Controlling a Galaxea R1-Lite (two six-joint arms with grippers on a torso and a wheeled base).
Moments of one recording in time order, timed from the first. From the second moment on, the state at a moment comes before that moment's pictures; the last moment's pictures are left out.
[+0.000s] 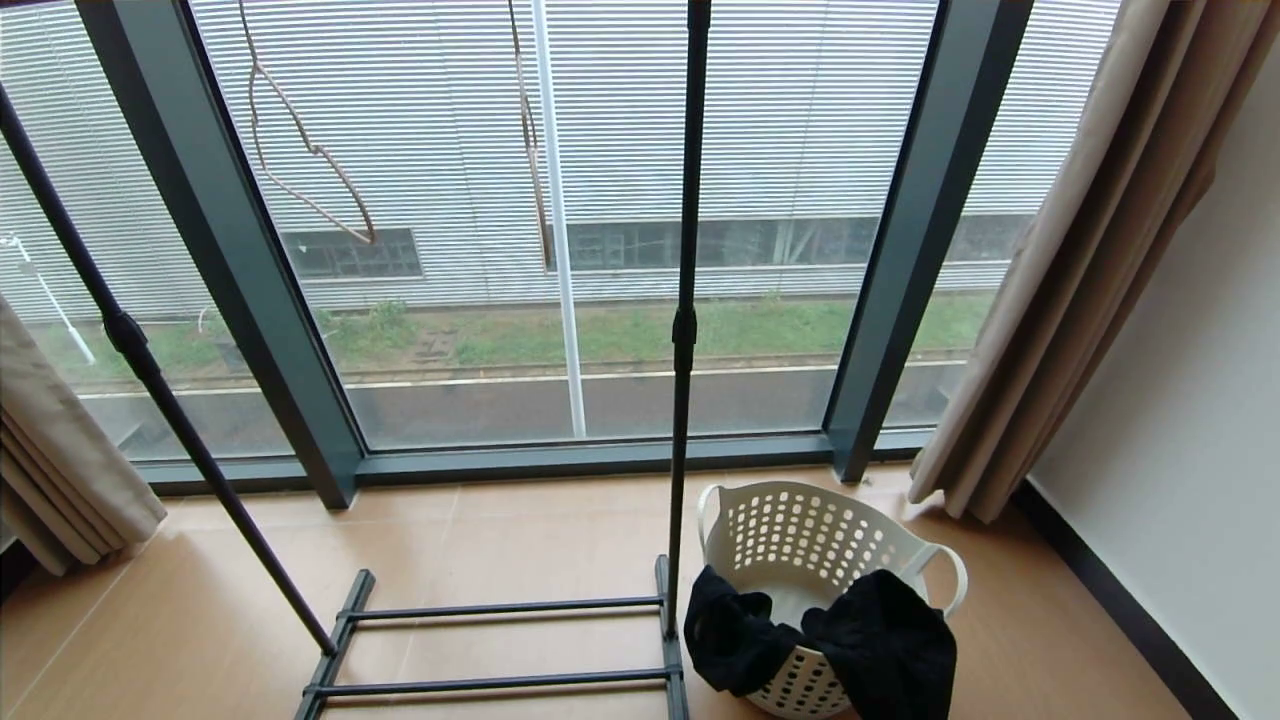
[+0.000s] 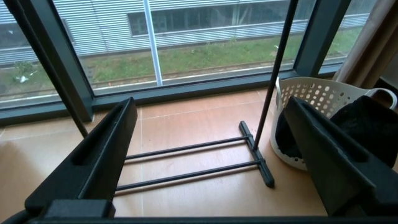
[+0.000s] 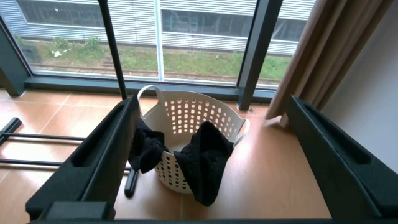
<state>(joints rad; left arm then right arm) 0.00 0.00 -0.01 0.03 -0.13 0.04 0.00 0.01 -0.01 0.03 0.05 -0.01</state>
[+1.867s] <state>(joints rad) -0.01 0.00 -0.01 0.02 -0.13 0.04 0.00 0.01 -0.01 0.03 0.05 -0.01</state>
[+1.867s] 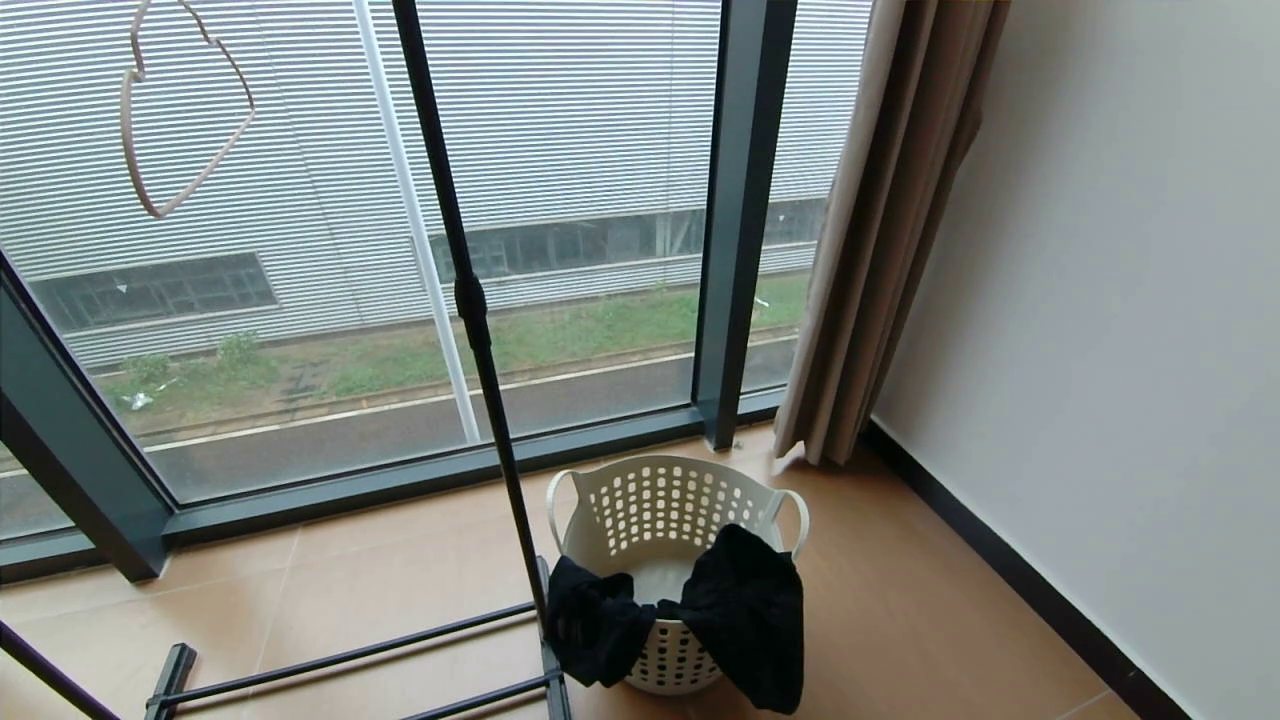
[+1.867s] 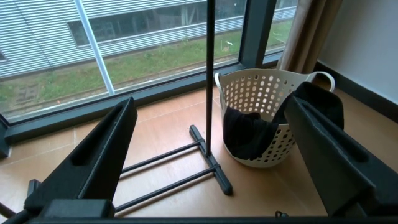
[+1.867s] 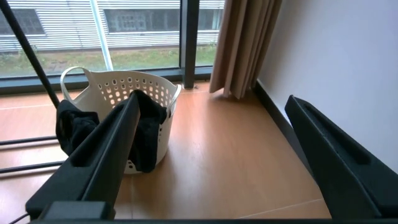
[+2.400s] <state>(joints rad) -0.01 0.01 -0.01 0.03 -0.13 0.04 0.00 0.02 -0.01 0.03 0.05 -0.01</state>
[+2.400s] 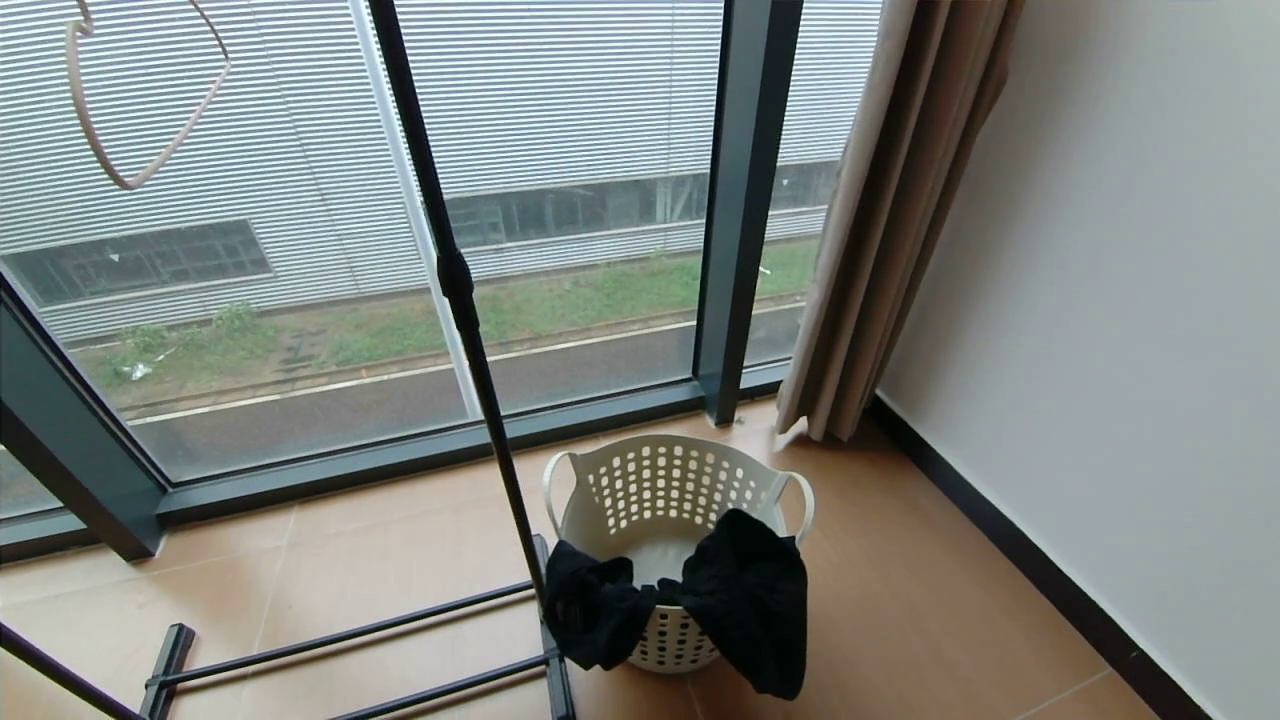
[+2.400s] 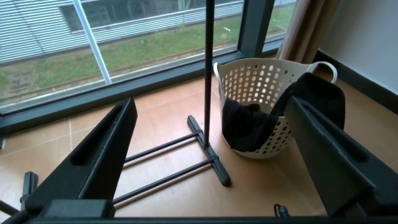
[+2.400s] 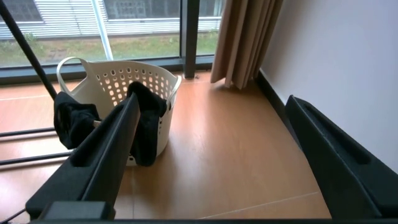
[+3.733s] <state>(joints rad) 0.00 0.00 -0.01 0.03 -0.11 0.02 0.00 0.01 -0.01 0.02 0.04 -0.01</state>
